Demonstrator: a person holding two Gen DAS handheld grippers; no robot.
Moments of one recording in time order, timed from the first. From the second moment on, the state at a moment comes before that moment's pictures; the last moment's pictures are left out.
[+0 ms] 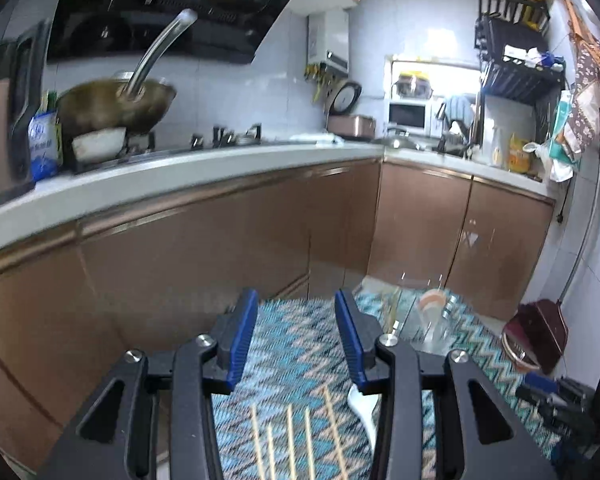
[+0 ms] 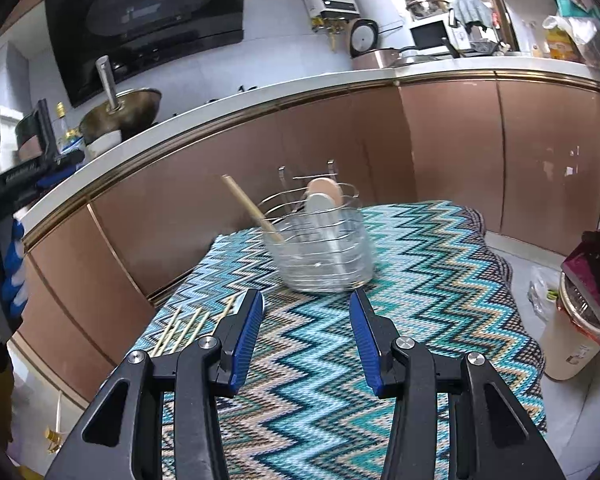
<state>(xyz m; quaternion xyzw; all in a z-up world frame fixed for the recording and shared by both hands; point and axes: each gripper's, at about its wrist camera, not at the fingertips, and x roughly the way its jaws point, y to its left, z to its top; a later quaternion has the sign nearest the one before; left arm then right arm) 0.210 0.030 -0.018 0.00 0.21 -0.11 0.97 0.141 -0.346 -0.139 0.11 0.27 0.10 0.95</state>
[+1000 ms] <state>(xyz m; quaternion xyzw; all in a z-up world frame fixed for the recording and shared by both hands) 0.294 0.063 -0.213 -0.06 0.50 -0.16 0.85 0.207 -0.284 -0.199 0.09 0.38 0.14 0.91</state>
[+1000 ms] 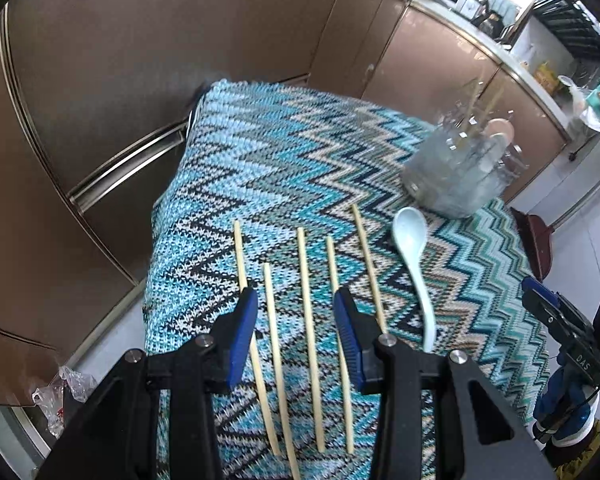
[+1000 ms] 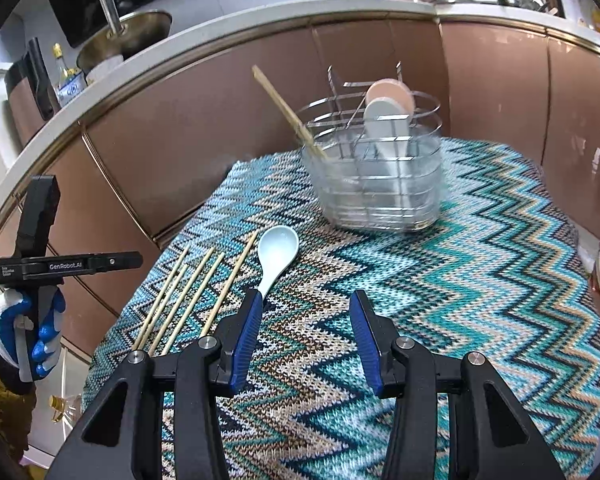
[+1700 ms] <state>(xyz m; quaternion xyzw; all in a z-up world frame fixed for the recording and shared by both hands) 0.337 0.054 -0.267 -0.04 0.58 -0.17 0.80 0.284 -0.188 -0.231 0.03 0.46 0.25 0.85</state>
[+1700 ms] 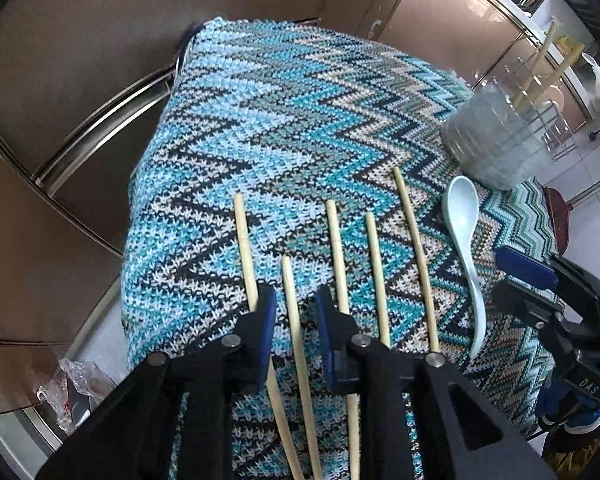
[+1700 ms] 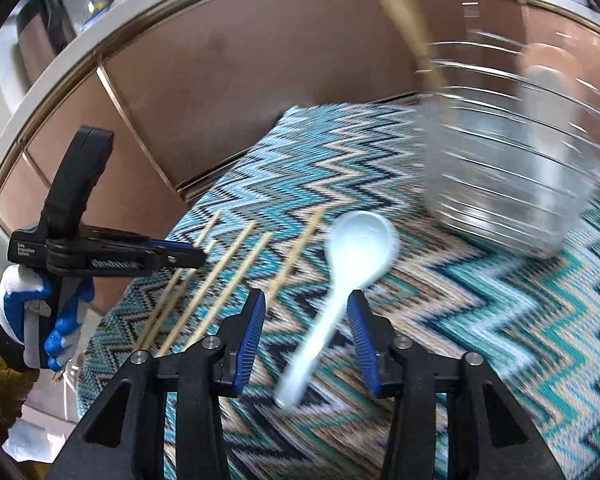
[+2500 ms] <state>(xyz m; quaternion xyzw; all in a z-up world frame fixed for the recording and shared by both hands) 0.345 0.056 -0.272 -0.04 0.59 -0.19 0.78 0.376 -0.116 -0.272 0.03 0.60 0.21 0.77</state>
